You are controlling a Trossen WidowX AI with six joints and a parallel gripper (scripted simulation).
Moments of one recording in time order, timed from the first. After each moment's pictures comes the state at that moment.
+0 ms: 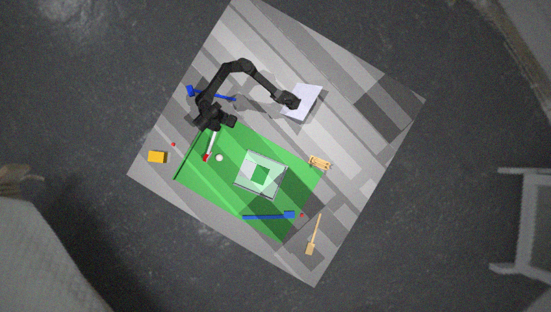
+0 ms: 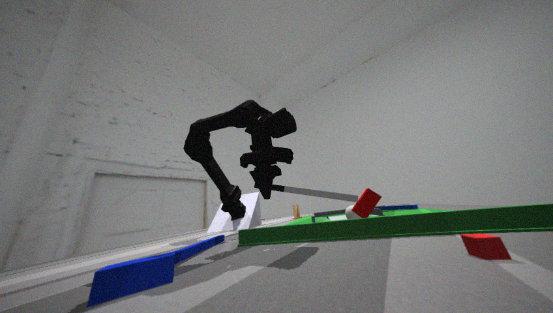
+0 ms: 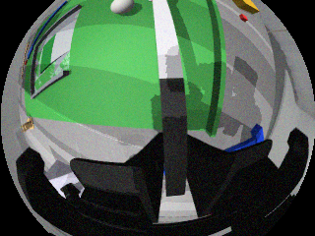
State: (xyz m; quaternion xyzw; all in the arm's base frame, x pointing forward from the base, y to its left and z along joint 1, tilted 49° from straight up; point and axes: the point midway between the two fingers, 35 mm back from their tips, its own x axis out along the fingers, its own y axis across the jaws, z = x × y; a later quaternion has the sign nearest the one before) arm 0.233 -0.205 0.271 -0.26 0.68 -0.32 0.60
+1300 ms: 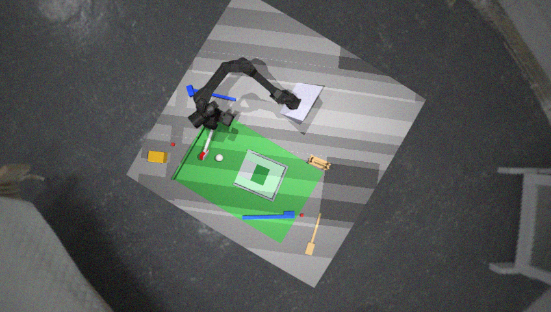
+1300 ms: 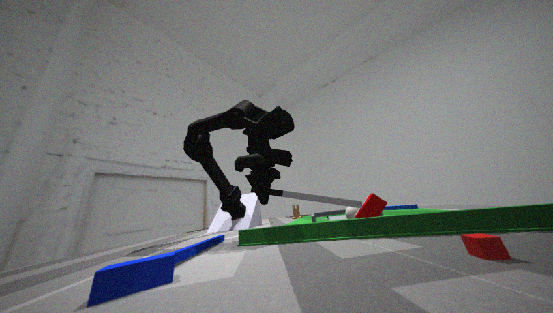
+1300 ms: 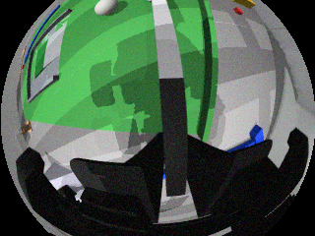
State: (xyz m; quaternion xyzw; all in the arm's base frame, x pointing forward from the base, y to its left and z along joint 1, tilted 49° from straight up) arm 0.229 -0.229 0.278 -0.26 0.68 -0.33 0.60
